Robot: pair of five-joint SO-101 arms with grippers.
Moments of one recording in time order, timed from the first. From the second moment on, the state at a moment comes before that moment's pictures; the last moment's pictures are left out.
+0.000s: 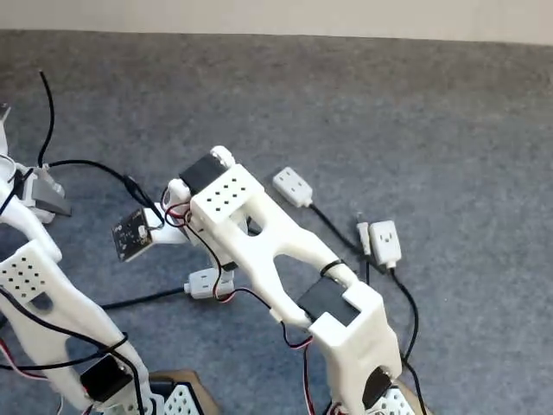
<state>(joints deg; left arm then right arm) -45.6 52.4 -58.0 99.5 -28.9 -48.0 23.5 -22.2 97.0 67.2</state>
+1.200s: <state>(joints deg) -45.6 52.4 -58.0 99.5 -28.9 -51.6 34.3 -21.3 93.1 60.0</state>
